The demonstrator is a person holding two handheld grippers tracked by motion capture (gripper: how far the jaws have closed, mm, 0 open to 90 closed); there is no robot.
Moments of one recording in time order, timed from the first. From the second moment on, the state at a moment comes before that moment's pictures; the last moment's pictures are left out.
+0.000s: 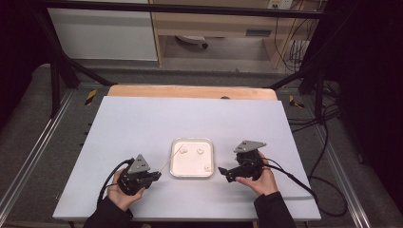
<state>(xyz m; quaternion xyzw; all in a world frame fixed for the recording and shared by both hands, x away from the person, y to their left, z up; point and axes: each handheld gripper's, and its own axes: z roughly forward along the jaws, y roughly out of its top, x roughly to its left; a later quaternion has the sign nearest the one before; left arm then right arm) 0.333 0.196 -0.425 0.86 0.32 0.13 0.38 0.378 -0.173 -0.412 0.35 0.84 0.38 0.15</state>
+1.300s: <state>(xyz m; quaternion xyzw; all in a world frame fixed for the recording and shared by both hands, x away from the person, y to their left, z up) 0.333 0.198 -0.427 0.85 0.33 0.12 0.39 0.447 -0.096 -0.438 0.36 0.84 0.40 0.11</state>
